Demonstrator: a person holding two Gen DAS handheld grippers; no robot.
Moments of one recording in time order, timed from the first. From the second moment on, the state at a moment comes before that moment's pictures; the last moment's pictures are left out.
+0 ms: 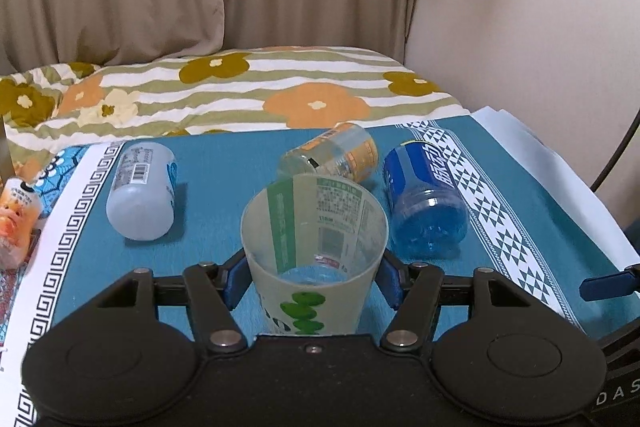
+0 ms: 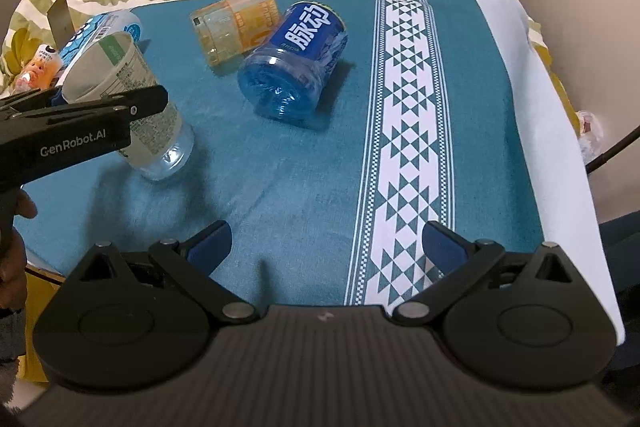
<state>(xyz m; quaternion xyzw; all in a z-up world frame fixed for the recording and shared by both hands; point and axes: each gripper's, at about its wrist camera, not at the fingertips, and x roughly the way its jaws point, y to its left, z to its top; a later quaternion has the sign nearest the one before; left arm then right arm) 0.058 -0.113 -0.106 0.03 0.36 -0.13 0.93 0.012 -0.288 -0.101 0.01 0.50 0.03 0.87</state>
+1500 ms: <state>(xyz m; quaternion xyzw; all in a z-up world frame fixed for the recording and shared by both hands) -0.006 -0.014 0.000 0.01 0.42 -0.06 0.91 -0.032 -0.245 0.001 0.02 0.45 -0.05 0.89</state>
